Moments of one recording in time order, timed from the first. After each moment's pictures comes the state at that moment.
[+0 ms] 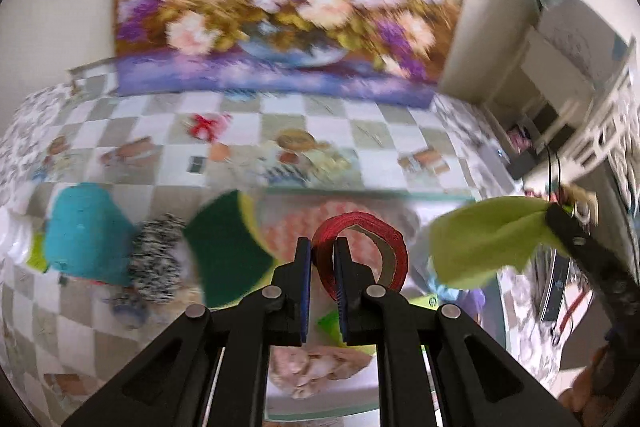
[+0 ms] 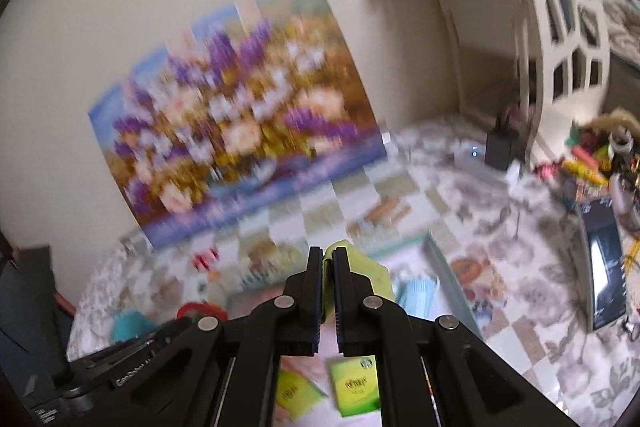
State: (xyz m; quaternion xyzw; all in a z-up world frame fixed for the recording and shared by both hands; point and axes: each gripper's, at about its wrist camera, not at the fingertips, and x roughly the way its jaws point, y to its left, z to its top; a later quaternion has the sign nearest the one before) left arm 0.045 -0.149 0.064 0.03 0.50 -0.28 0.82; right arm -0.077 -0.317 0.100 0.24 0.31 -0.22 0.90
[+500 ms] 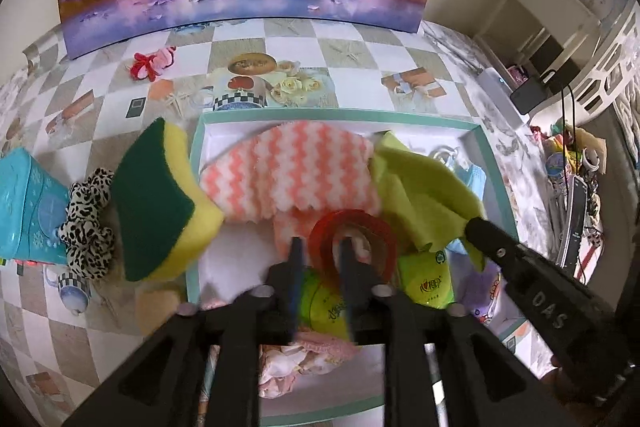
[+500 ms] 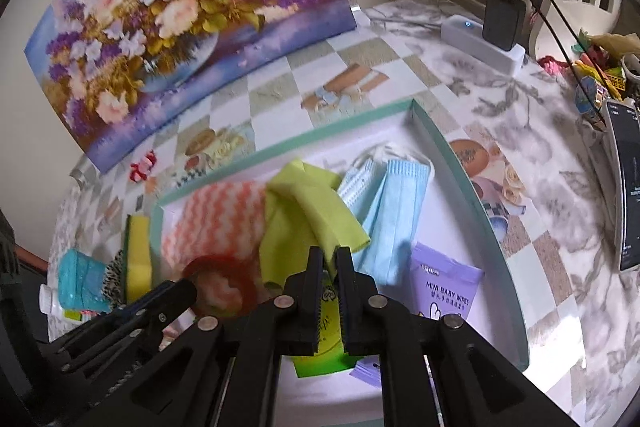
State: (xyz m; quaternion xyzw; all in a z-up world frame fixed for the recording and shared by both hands) left arm 0.031 -0.183 0.007 0.07 0.56 -0.30 0.77; right arm -0.061 -0.327 0.007 0.27 0.46 -0.22 0.82
